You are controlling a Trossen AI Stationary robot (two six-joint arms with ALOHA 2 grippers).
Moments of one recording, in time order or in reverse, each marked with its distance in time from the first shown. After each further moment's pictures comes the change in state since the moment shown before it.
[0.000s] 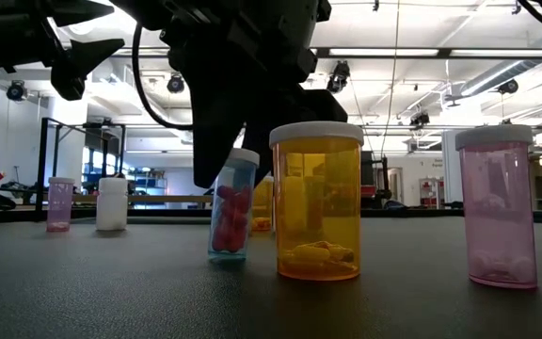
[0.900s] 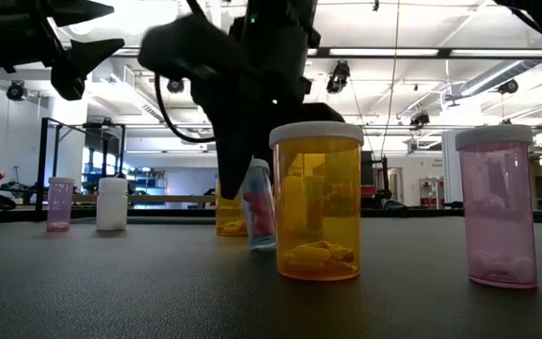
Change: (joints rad) left arm 0.000 0.000 0.000 0.000 0.000 0.000; right arm -0.084 0.000 0.000 -0.089 0.035 0.004
